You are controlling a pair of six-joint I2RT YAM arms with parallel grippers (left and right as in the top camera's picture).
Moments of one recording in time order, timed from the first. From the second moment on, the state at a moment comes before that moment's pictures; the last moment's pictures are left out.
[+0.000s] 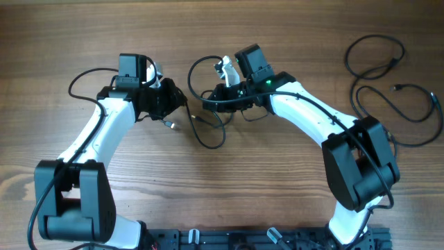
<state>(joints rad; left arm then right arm) -0.07 1.67 1.05 -0.50 0.53 -0.65 0.52 1.95 1.32 -0.36 -0.74 0.44</state>
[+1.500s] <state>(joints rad) -0.08 1.67 1.05 -0.44 0.78 -0.72 0.52 1.95 1.32 -0.36 -0.90 0.33</state>
